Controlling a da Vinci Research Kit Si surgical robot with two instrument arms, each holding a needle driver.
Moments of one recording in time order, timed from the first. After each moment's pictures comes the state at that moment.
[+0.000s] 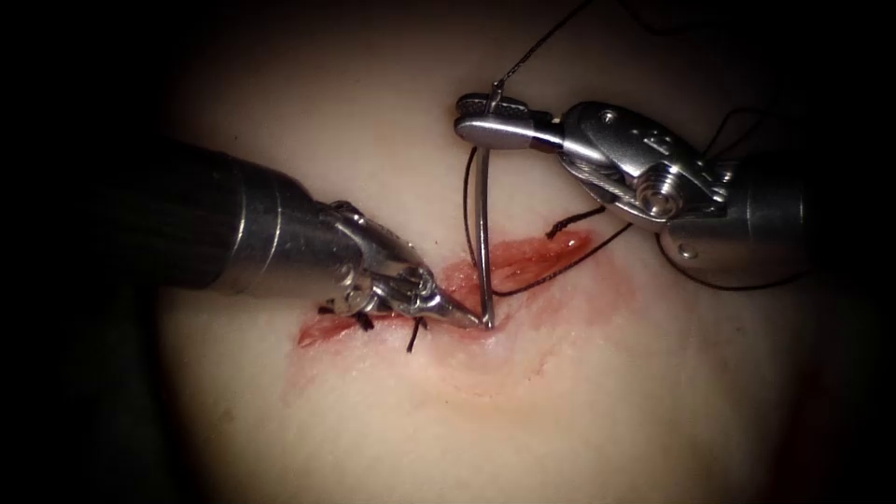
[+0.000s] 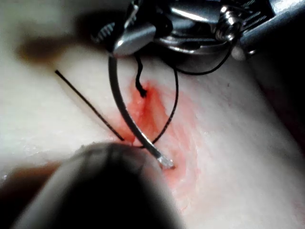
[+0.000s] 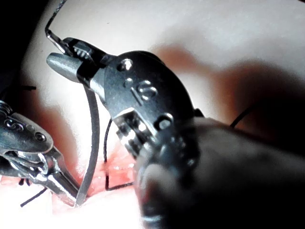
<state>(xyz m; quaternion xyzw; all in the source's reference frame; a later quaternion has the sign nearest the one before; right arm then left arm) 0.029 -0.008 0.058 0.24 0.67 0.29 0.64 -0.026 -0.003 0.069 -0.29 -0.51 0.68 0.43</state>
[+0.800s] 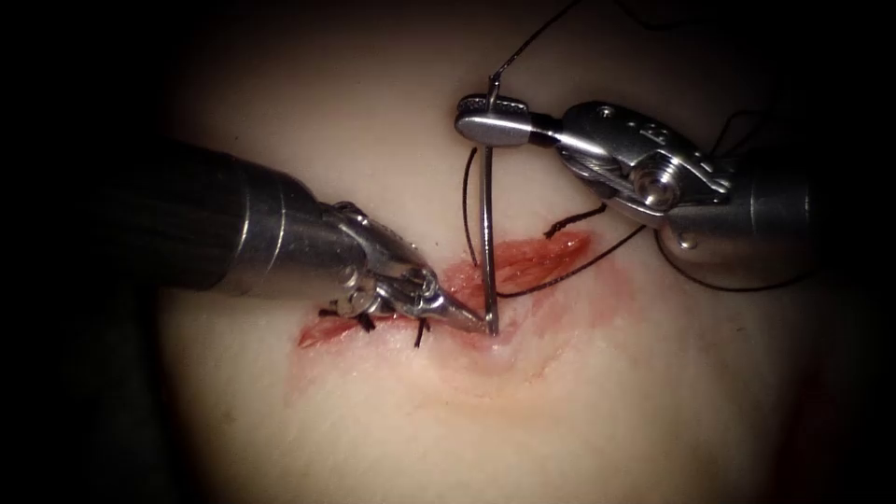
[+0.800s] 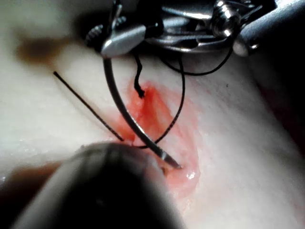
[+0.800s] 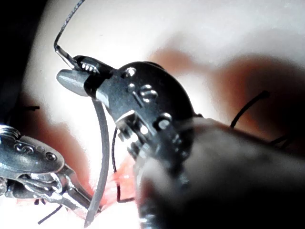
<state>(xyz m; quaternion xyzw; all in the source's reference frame) 0.029 -0.008 0.058 0.28 0.63 0.35 0.64 -0.026 -0.003 0.069 -0.29 -0.51 0.69 0.43</state>
